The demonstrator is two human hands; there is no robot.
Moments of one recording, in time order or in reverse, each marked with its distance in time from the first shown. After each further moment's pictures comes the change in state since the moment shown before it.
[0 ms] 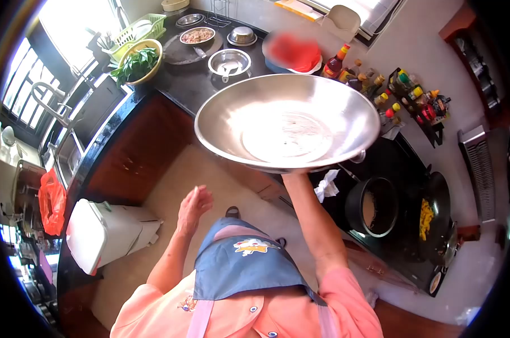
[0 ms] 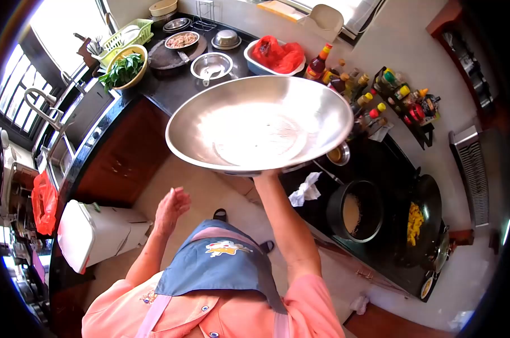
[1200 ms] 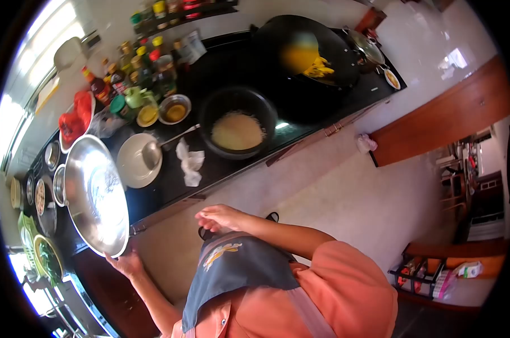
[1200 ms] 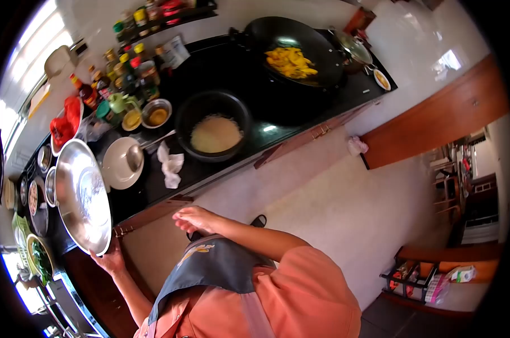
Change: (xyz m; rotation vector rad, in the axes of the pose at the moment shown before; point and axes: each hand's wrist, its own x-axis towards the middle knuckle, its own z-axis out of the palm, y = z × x) left_hand 0.136 0.020 0.081 -0.414 -0.236 -0.049; right_hand -0.252 -0.081 -0.140 -0.350 0.192 0.503
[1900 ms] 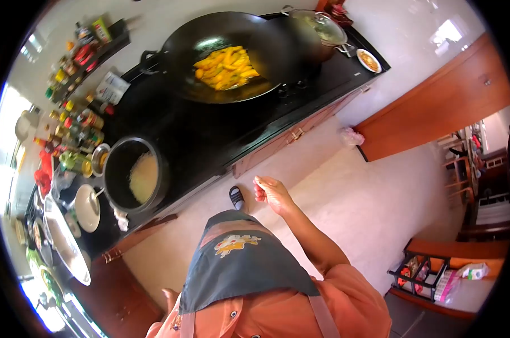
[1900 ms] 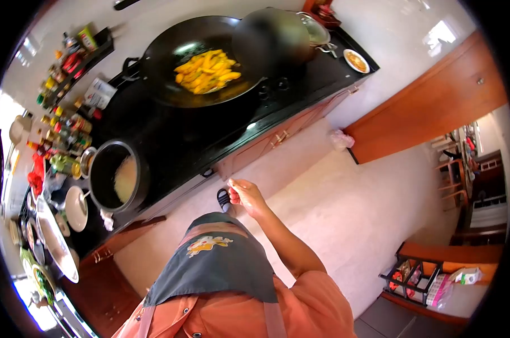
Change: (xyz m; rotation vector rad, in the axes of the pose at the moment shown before) left_hand -0.169 -0.305 -0.141 0.851 0.698 -0.438; right_hand -0.287 -0.073 -0.371 0.325 0.664 -0.338
